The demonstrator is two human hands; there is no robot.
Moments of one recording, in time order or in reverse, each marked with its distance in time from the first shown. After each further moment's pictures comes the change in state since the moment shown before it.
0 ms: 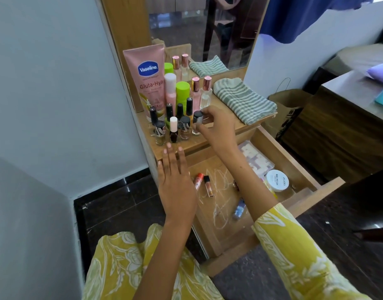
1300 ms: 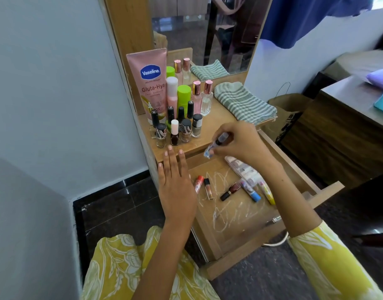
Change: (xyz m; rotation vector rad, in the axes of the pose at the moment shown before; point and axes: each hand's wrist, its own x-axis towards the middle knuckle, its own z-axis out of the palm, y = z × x) left_hand 0.003 -0.002 0.005 0.066 -0.036 -0.014; right_hand -0.018 0.003 -0.066 -0.194 -0.362 -0.089
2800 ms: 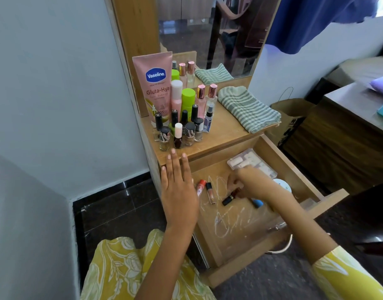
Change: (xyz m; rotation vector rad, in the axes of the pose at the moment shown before) left_hand -0.003 0.000 0.003 -0.050 0.055 0.016; right_hand -0.031 0.065 0.039 -0.513 -0.613 0.120
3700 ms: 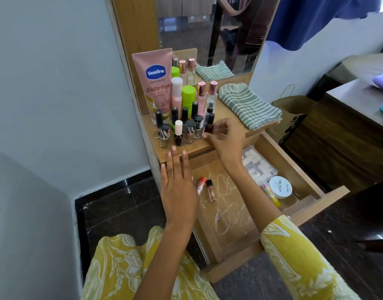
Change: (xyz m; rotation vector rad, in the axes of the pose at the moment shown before) left_hand -0.001 0.002 -0.011 -0.110 -0.035 0.018; right_hand 0.053 -0.061 -0.035 1.107 1.035 0.037
